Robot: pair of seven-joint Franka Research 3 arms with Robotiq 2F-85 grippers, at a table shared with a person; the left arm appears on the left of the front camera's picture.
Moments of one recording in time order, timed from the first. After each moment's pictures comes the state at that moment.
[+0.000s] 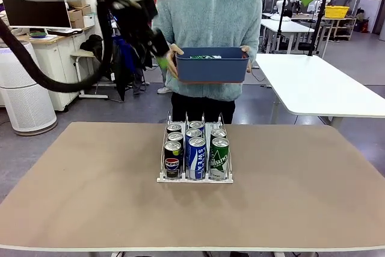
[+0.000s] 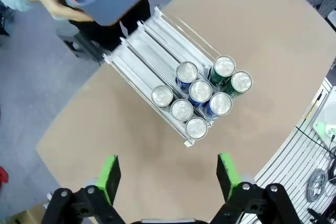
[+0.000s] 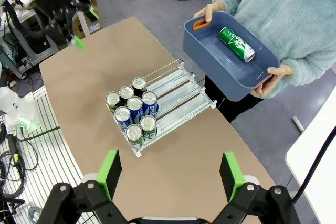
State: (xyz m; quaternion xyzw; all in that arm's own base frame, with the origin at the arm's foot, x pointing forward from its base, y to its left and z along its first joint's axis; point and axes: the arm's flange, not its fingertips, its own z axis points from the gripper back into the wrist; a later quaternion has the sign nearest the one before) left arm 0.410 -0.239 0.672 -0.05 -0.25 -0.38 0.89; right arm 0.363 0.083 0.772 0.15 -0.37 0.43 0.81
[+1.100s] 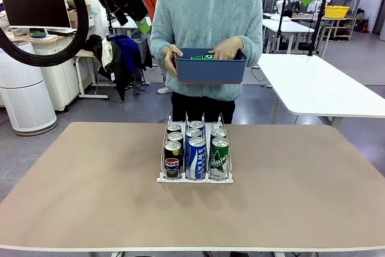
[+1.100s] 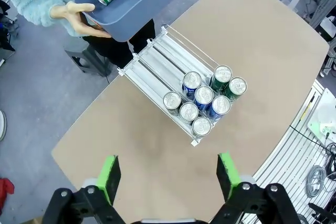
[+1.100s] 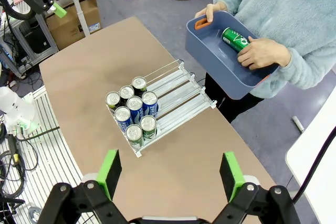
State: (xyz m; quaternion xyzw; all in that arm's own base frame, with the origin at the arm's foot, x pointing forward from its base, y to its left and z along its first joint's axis) left arm 0.394 -0.201 0.734 -0.06 -0.28 -0.39 0.88; right arm 0.363 0.083 0.772 0.15 -0.37 0.43 0.81
